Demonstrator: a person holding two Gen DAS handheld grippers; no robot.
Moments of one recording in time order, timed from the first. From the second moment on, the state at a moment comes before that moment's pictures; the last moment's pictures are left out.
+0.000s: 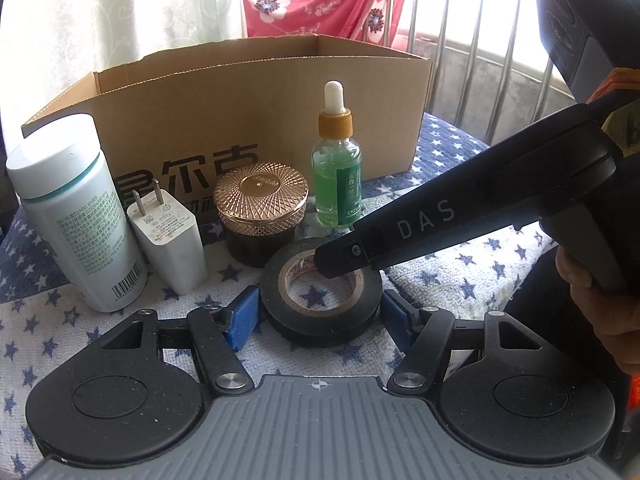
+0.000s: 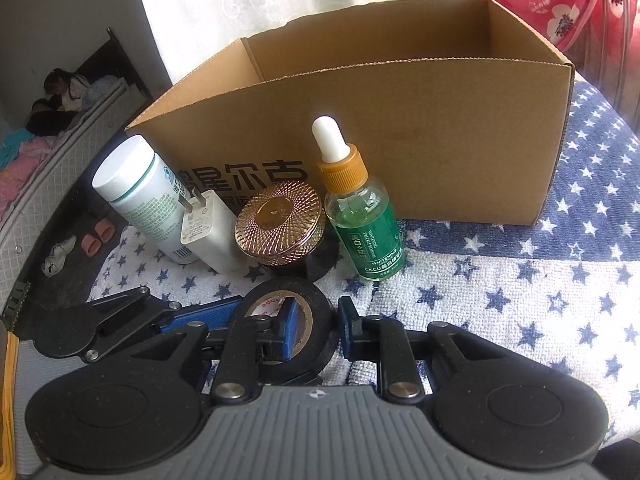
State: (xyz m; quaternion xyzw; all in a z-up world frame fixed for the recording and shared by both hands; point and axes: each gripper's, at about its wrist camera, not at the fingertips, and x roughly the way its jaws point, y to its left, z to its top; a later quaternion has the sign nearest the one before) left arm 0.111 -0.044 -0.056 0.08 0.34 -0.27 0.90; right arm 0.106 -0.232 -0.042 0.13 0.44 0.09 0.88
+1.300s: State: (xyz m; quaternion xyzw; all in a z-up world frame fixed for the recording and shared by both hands) left arm 0.055 -0.044 -0.017 0.08 0.28 -0.27 0.92; right arm 0.044 -0.211 0.008 0.12 0.39 0.09 0.91
